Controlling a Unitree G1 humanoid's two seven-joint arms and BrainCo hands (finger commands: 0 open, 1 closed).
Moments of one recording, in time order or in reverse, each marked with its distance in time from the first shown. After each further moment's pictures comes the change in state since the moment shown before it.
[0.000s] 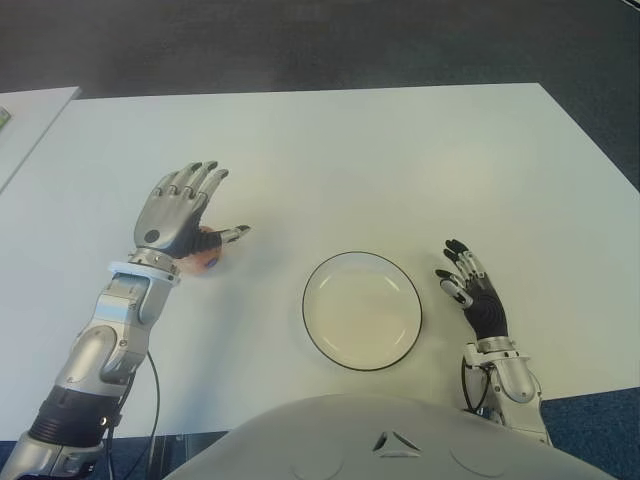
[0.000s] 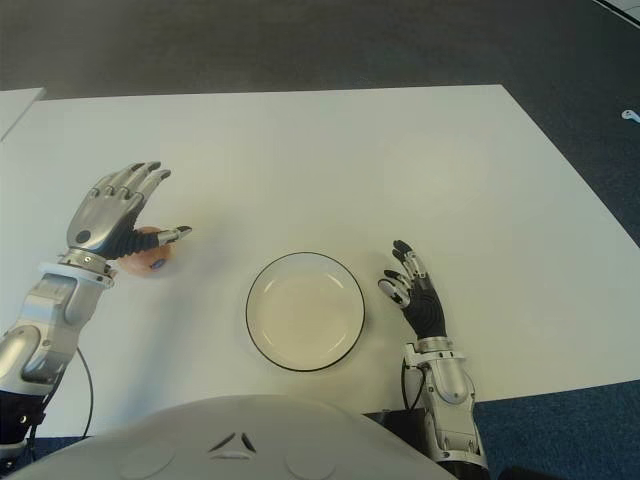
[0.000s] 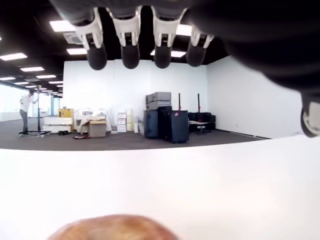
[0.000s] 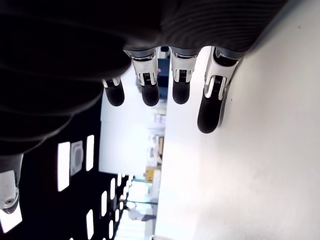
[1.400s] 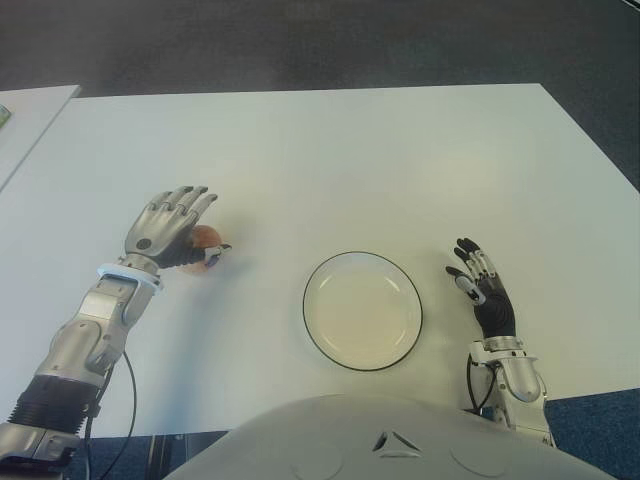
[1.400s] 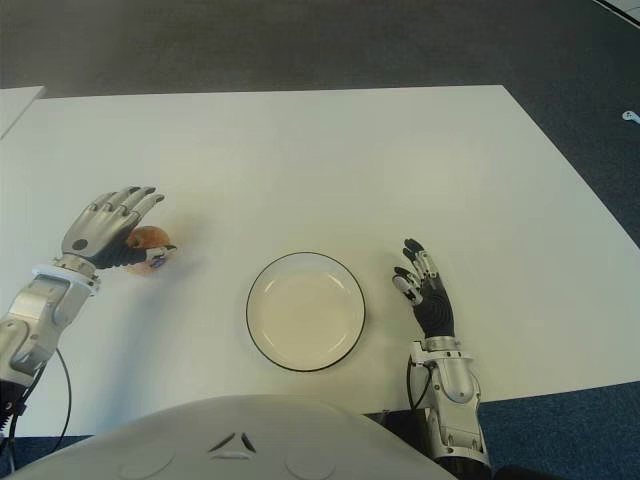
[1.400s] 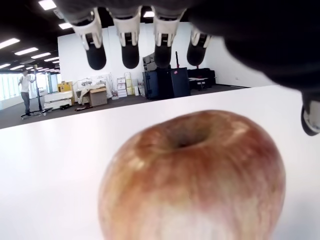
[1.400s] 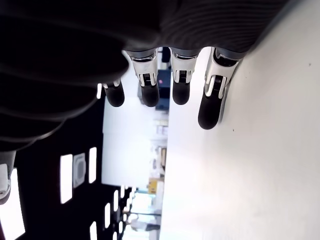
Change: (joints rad) left arm -0.022 0.088 -0.025 0.209 0.034 -0.104 0.006; right arm -0.021 0.007 -0.047 0.040 0.037 -0.025 -0.011
